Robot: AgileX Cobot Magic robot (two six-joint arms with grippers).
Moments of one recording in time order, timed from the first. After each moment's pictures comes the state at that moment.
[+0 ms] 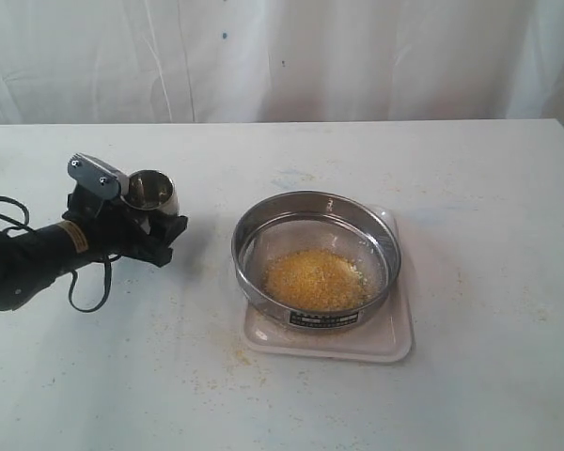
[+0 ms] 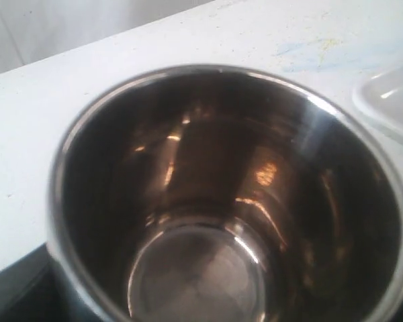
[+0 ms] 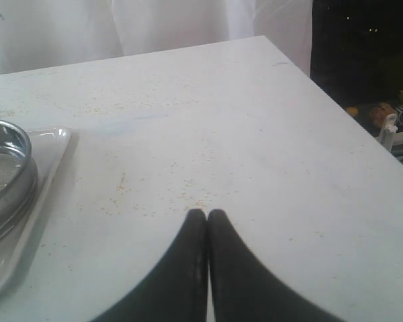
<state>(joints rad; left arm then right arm) -0.05 2.14 -0.91 0.52 -0.90 -0.11 -0.11 0.00 0.00 -0.04 0.36 0.11</state>
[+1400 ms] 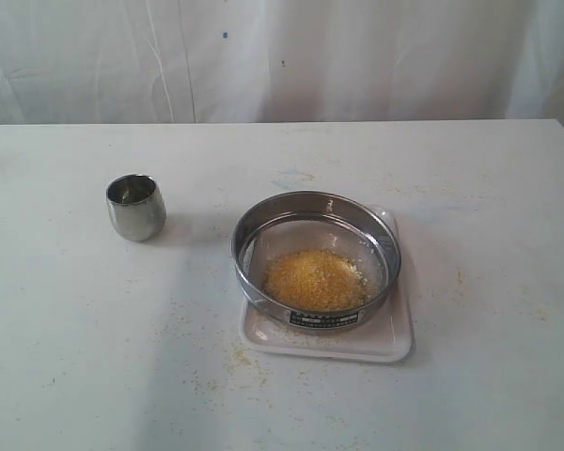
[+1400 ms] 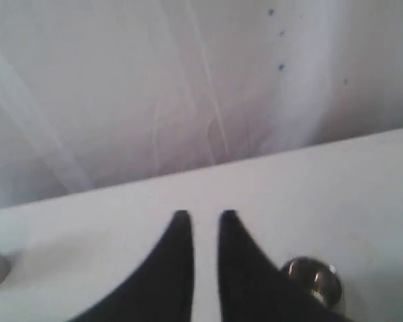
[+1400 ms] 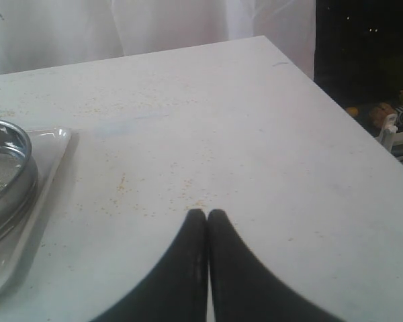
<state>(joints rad) -0.05 1.07 -0.91 0.43 0.21 -0.30 -0.11 0.00 0.00 -0.04 0.36 0.11</state>
